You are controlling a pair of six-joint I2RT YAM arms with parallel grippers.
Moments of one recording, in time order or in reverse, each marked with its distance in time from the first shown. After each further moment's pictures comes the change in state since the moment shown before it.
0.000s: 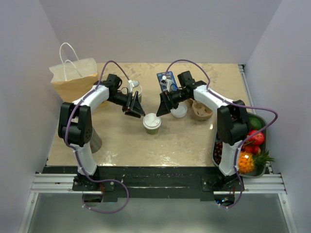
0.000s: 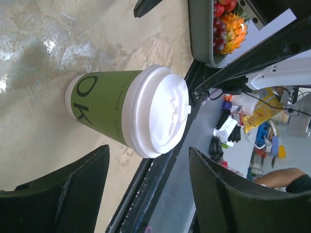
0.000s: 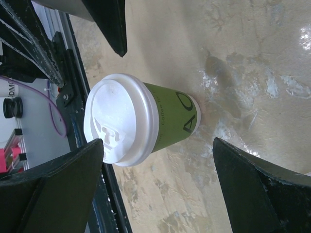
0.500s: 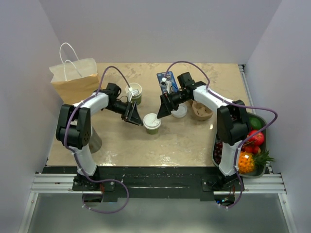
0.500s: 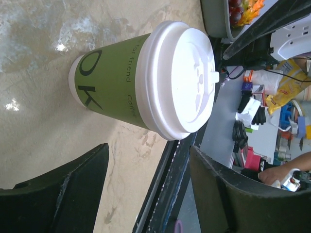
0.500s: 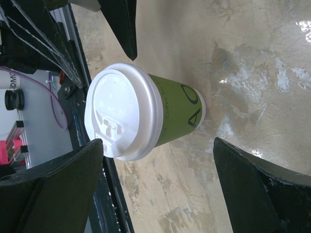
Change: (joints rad) left arm 0.003 -0.042 -0.176 0.079 0.019 0.198; right arm 0.002 -0.001 -0.012 -0.036 -0.013 -0.043
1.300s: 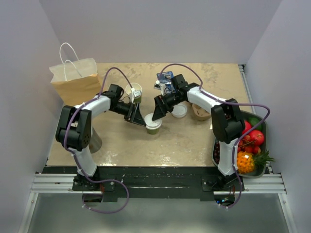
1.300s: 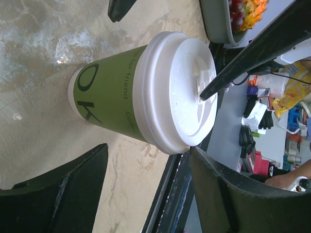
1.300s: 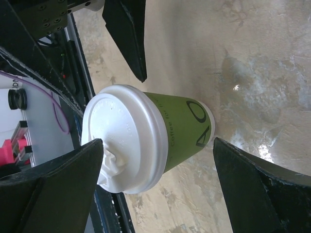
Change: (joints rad) left arm -0.037 -0.031 -0.076 0.172 0.002 -0.085; right arm 0.059 0.059 0.030 0.036 0.016 0.058
